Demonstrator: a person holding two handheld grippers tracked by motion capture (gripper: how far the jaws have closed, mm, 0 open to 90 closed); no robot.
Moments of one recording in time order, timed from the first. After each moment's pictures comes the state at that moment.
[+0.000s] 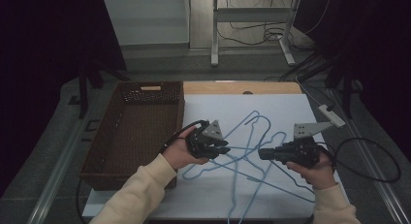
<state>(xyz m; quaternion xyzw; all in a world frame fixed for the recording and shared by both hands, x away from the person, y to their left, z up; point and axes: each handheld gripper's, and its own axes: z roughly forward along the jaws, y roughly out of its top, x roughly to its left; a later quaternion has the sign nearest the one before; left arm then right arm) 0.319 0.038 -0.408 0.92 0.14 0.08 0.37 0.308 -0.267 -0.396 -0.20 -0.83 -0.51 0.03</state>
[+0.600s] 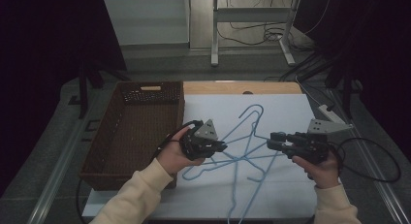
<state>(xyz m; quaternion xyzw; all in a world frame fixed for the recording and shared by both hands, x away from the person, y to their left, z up) 0.303 0.055 -0.391 0.89 0.18 0.10 0.40 0.309 -0.289 -0.390 -0.26 -0.78 -0.56 -0.08</state>
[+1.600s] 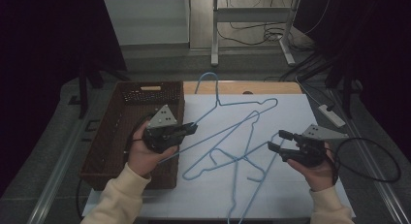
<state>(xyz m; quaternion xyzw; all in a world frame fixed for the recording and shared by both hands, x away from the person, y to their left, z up) 0.285 0.136 -0.364 0.81 0.28 0.17 0.48 0.308 -0.287 -0.421 -0.33 -0.77 -0.51 -0.17</state>
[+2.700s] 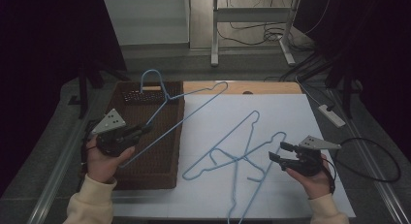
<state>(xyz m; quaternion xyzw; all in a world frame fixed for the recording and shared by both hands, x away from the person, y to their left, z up) 0.266 0.232 -0.382 0.76 0.37 0.21 0.49 0.306 -0.300 -0.463 -0.37 -0.78 -0.48 -0.16</state>
